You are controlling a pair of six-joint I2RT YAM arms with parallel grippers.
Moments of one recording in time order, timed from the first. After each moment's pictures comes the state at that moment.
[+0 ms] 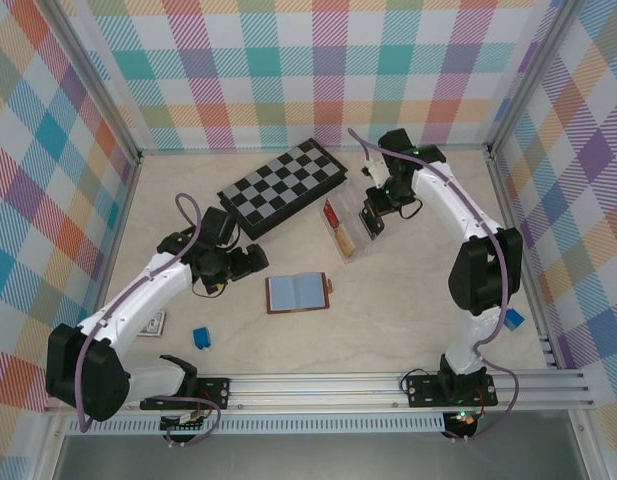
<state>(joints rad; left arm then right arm) -0.40 1.25 0.97 -0.88 0.11 -0.78 0.34 1.89 1.78 -1.14 -0.11 -0.10</state>
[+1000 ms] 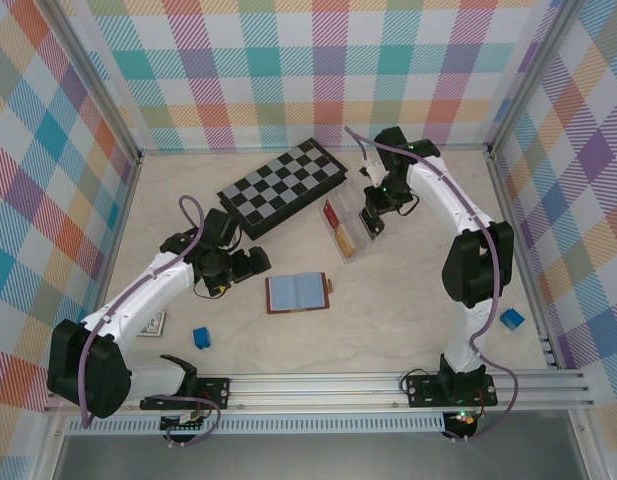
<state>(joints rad) -0.40 1.26 0.95 -0.87 0.14 -0.78 0.34 1.96 1.88 -1.22 -0.10 -0.08</state>
